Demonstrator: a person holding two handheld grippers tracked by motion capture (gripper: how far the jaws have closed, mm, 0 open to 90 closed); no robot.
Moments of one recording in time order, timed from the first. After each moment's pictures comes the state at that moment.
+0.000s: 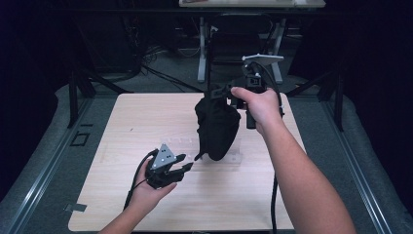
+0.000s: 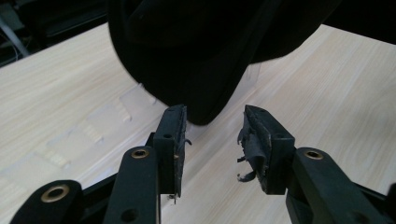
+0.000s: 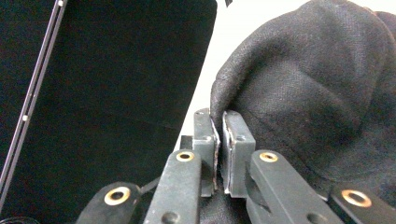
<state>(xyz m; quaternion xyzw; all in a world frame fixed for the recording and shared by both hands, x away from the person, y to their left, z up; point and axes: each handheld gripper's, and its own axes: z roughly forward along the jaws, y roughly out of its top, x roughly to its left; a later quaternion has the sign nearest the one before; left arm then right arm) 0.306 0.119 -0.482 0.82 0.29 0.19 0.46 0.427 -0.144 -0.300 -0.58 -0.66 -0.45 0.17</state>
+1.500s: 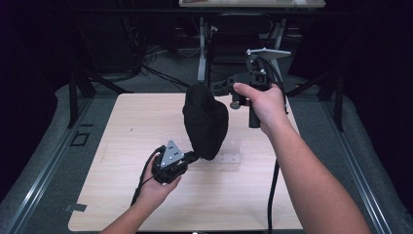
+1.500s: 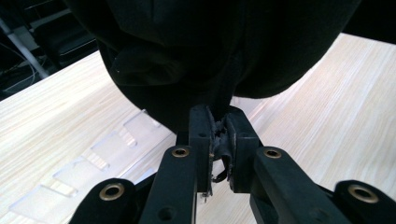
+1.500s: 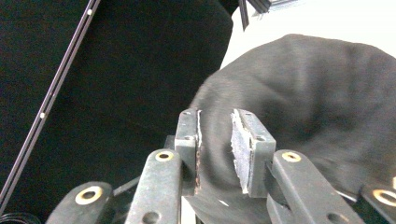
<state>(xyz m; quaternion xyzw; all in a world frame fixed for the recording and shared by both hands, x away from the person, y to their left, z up) 0.311 0.109 -0.477 0.82 0.28 0.22 0.45 0.413 -0.151 -0.280 -0.54 -0.66 -0.50 0.15</state>
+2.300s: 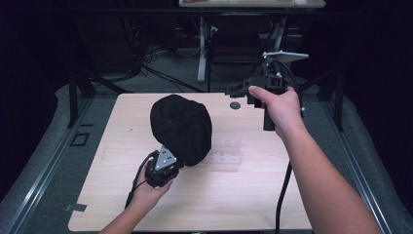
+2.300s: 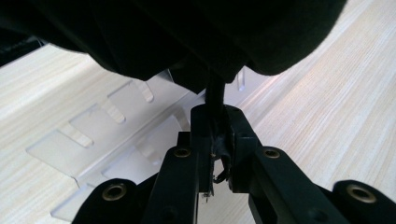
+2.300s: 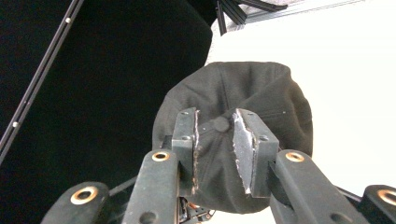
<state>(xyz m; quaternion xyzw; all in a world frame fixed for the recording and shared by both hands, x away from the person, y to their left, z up) 0.314 0.133 -0.506 0.83 0.30 0.22 0.42 0.405 -0.181 -0.283 -0.56 -0.65 -0.49 0.11</state>
